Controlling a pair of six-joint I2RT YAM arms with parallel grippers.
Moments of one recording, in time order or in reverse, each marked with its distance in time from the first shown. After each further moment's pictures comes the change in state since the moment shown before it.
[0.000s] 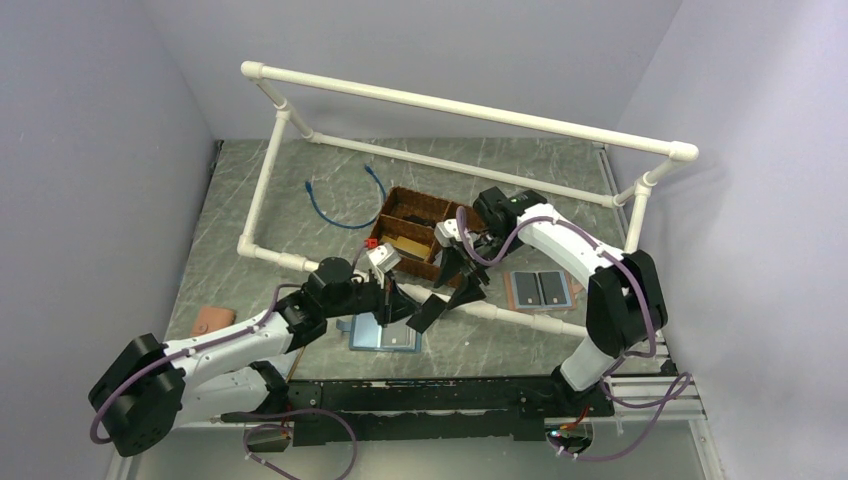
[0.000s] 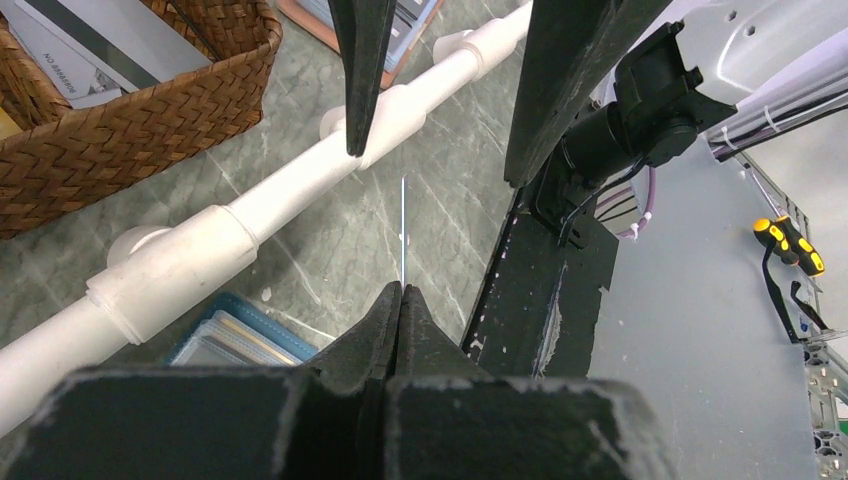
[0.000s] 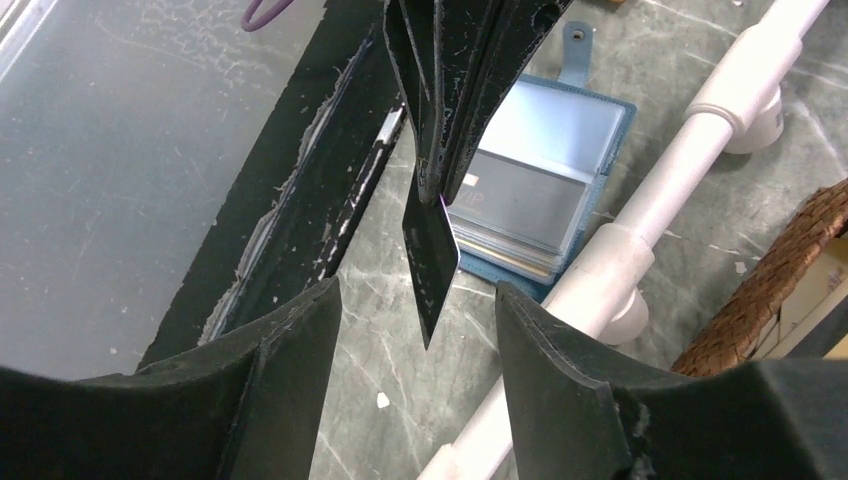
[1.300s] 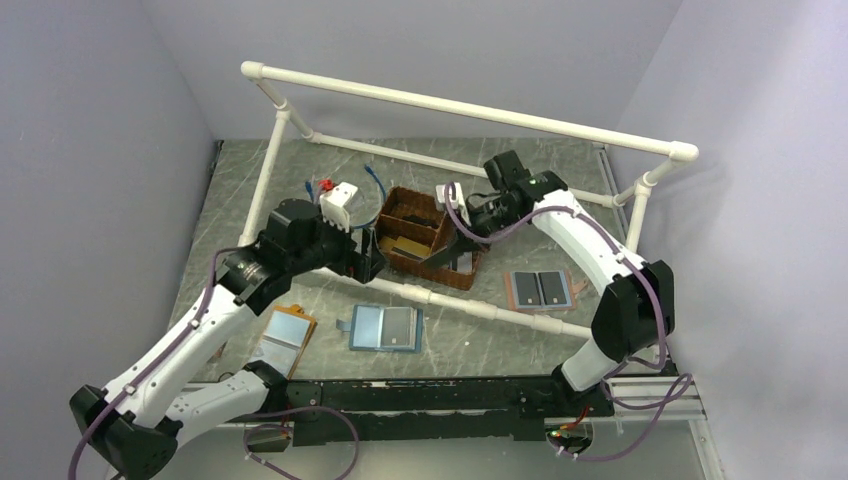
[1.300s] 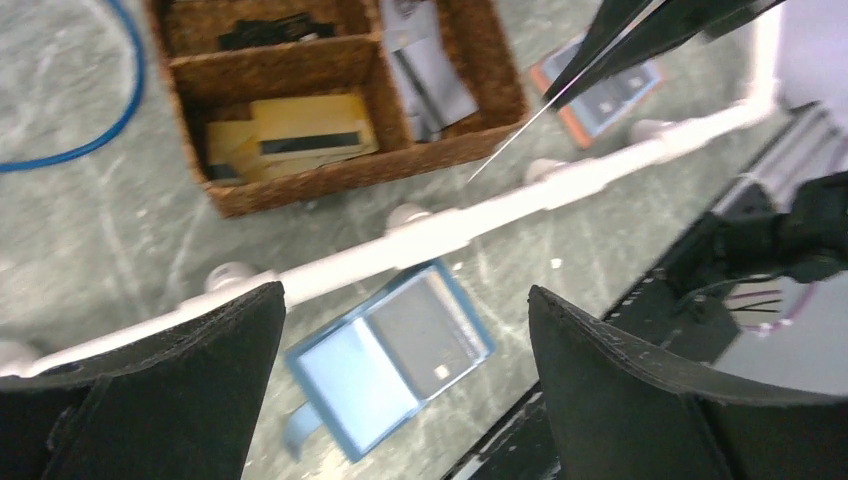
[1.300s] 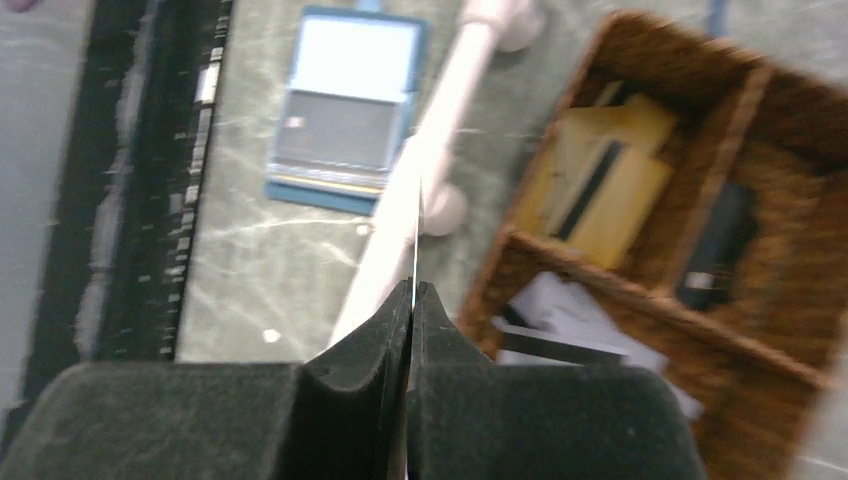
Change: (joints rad) left arm 0.206 -0.119 0.530 -0.842 -0.240 0.134; right arm -0.055 -0.039 0.110 0.203 0.245 0.340
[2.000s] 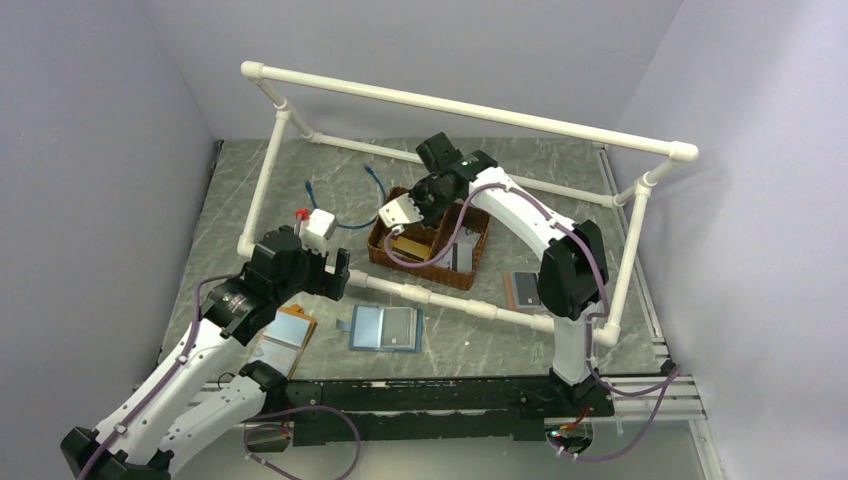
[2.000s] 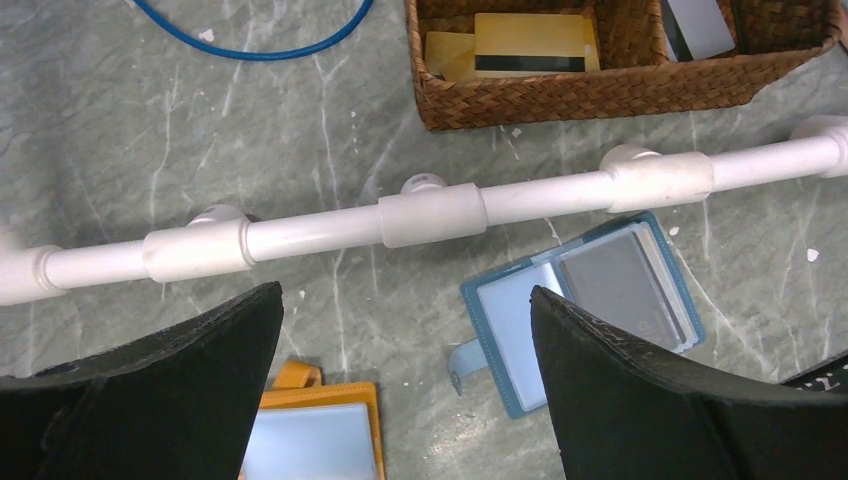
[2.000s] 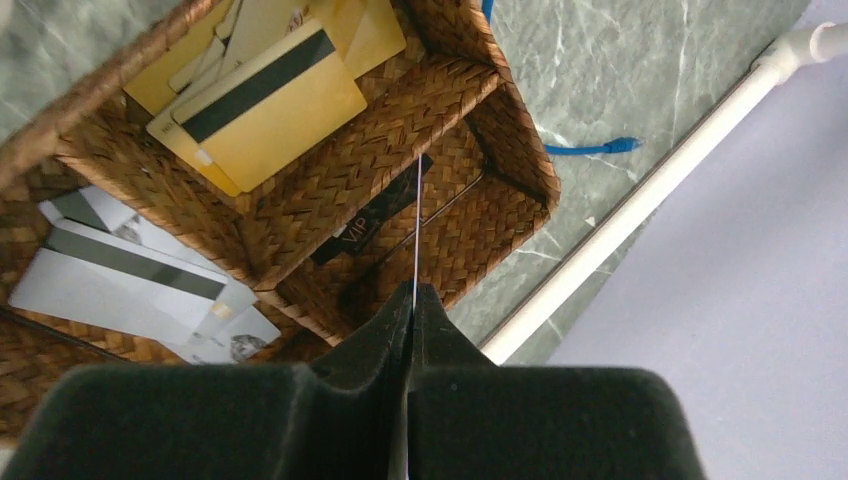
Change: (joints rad) left arm 0.064 -0.187 -0.183 -0.100 -0.326 0.192; right arm 0.180 0.369 0.479 0.064 0.595 -0.554
